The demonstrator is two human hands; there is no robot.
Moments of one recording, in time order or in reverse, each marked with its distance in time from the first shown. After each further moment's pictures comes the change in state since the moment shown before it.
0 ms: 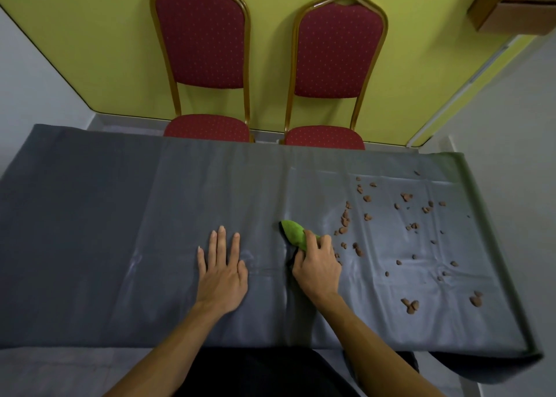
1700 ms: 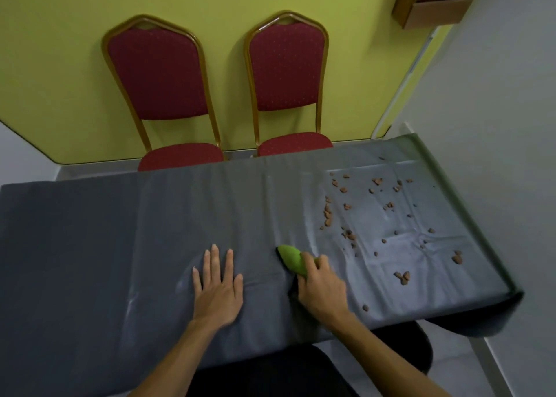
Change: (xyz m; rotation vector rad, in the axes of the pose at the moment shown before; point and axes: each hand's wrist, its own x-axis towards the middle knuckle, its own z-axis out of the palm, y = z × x) left_hand 0.003 -0.014 -0.019 -0.047 -0.163 0.088; right_hand -0.056 0.011 -0.007 -0.023 -0.078 0.020
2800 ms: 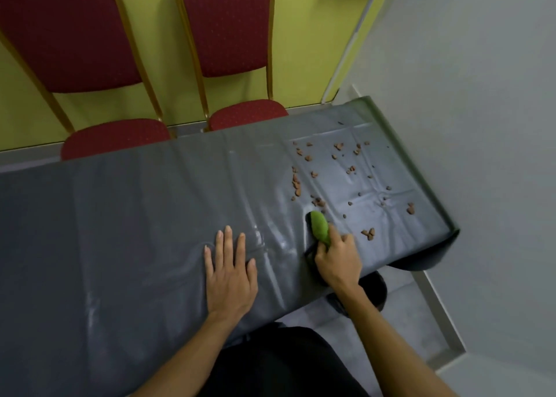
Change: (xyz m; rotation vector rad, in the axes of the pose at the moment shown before) left_hand -0.006 0.041 0.042 0.008 0.290 0.342; right_hand -0.020 0.042 -0.025 0.120 0.151 0.527
